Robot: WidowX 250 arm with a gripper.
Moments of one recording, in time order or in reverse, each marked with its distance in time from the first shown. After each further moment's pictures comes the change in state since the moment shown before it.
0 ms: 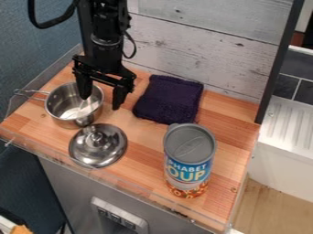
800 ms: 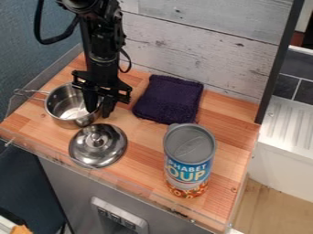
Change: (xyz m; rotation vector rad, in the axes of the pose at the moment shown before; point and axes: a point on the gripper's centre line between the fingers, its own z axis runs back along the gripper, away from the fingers) arm 0.007 0.002 -0.033 -0.021 0.007 0.019
